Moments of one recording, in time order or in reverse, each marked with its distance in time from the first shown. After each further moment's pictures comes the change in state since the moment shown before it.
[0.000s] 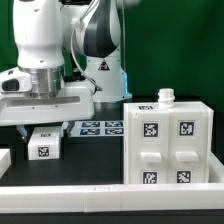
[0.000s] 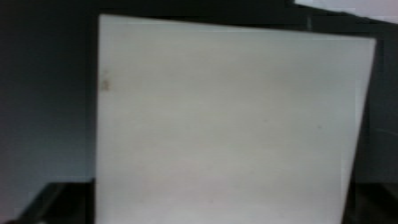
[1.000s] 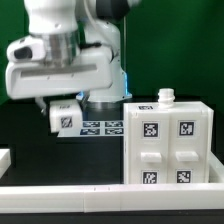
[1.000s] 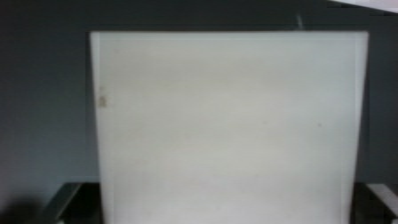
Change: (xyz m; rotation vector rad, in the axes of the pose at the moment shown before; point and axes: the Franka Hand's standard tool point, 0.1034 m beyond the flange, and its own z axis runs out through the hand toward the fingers) arm 0.026 -0.043 -0.082 0.075 -0.011 0.022
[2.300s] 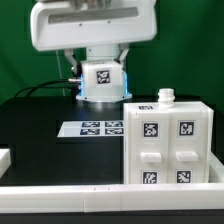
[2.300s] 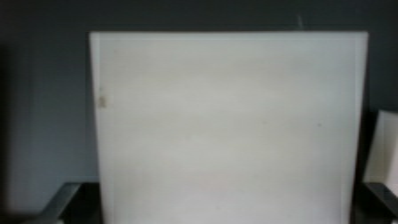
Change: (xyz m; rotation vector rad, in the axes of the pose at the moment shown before) arm 0.084 -0.065 -0.097 0.012 0.028 0.037
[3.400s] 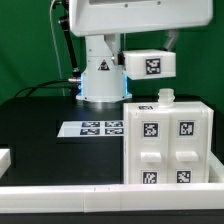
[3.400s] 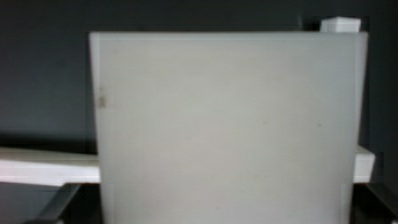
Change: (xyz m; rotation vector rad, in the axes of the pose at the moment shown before) arm 0.077 -0.056 -0.019 -0.011 0.024 0.018
